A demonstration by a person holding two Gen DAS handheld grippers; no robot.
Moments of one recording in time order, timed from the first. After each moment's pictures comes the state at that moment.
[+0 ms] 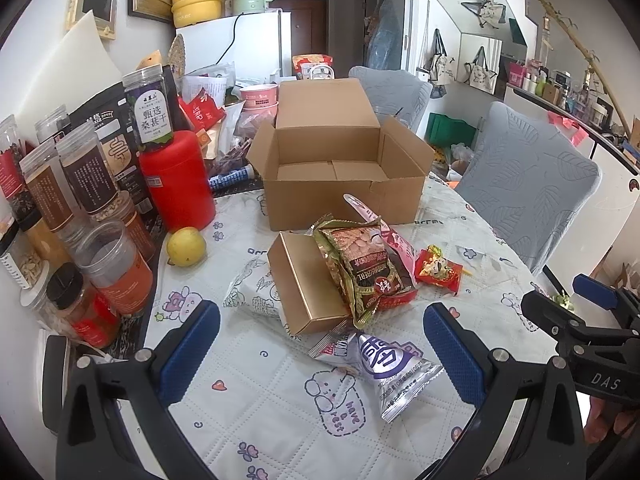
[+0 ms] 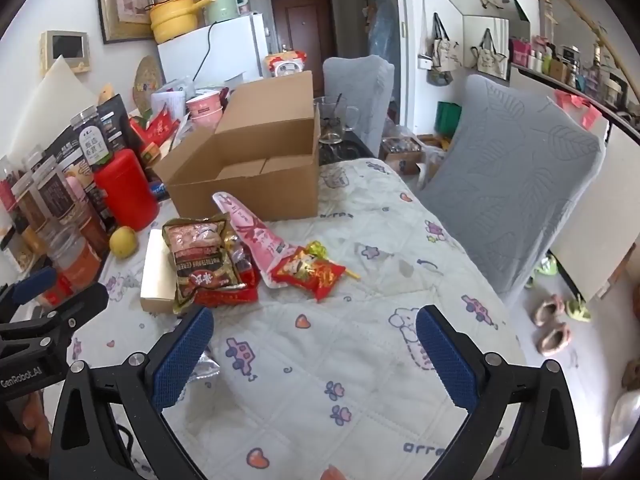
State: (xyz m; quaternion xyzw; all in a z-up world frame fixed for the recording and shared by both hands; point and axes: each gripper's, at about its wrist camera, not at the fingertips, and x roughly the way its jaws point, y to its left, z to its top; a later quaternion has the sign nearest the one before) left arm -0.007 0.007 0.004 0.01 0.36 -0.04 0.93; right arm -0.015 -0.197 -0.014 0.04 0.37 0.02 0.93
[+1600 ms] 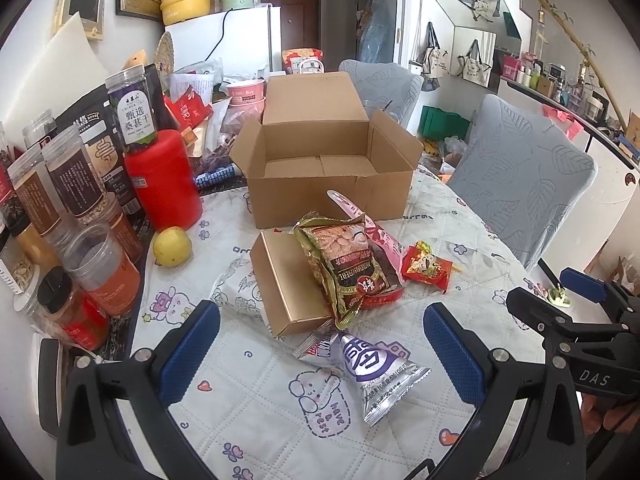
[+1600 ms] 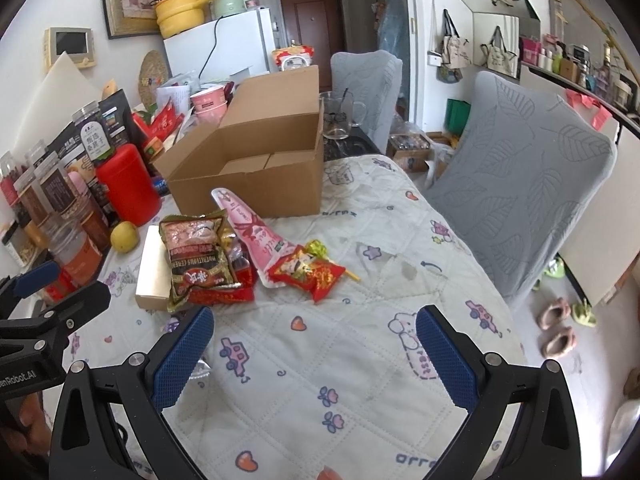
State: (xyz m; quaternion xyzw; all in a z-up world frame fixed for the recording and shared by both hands) left arm -0.001 -0.008 0.001 0.01 0.38 -0.05 0.93; right arm -0.003 -0.207 -0.021 0.04 0.38 0.04 0.92
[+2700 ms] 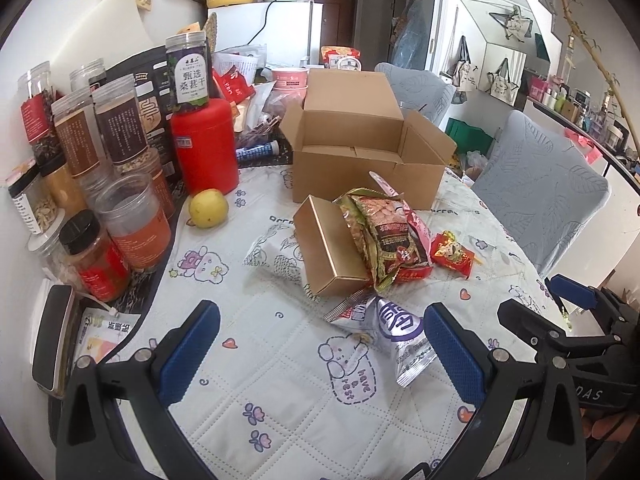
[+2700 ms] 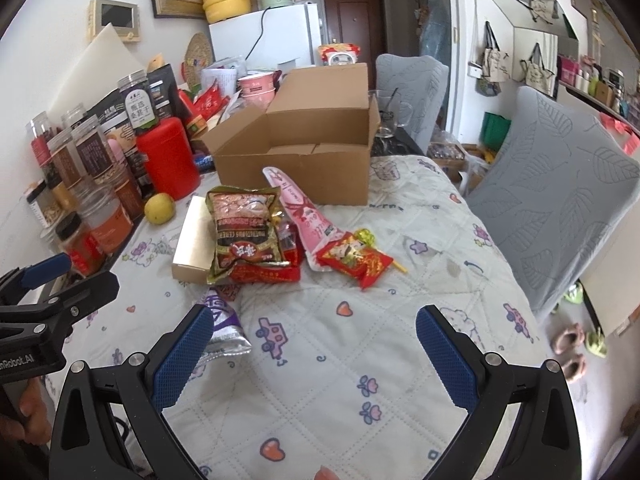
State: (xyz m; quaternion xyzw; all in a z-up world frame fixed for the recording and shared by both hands) left arm -0.036 0.028 -0.015 -0.04 0.38 -0.01 0.93; right arm -0.016 -0.170 -0.035 0.01 0.38 0.12 0.92
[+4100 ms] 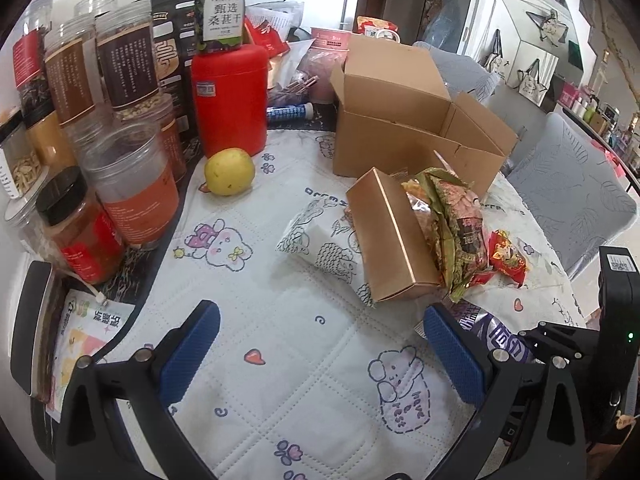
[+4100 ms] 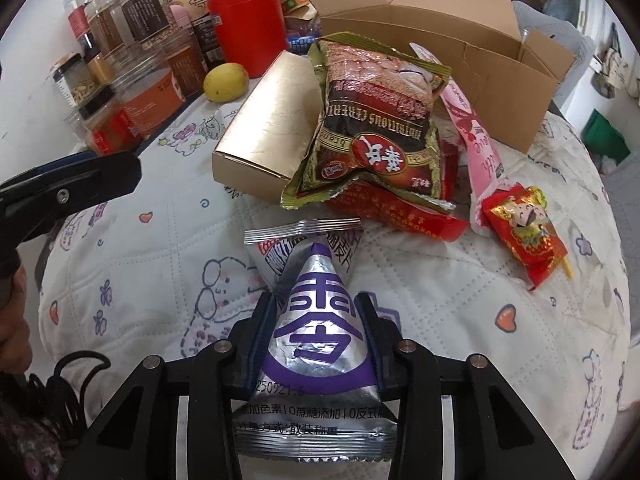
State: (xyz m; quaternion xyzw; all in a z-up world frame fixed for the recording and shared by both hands) left arm 0.014 0.066 -0.058 -0.07 0.42 0.01 0.91; right arm 0.038 -0.102 -0.118 -0.08 0.49 0.27 0.83
